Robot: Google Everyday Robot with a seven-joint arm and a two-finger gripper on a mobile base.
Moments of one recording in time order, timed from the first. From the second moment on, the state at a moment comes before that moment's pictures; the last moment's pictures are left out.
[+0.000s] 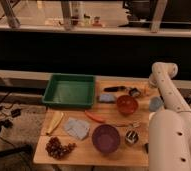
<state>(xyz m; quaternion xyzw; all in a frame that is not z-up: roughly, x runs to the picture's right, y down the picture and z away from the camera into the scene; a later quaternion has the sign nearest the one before) 0.406 -0.008 0.989 -0.17 0.05 0.15 0.97</state>
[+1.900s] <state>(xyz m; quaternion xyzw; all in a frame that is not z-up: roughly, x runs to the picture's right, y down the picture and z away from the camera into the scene) 0.407 -0.007 0.989 -0.18 0.06 0.15 0.97</state>
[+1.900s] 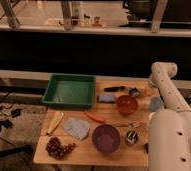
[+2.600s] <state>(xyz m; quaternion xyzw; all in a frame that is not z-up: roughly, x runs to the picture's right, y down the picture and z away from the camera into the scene) 0.407 -0.006 0.990 -0.18 0.06 0.15 0.97</state>
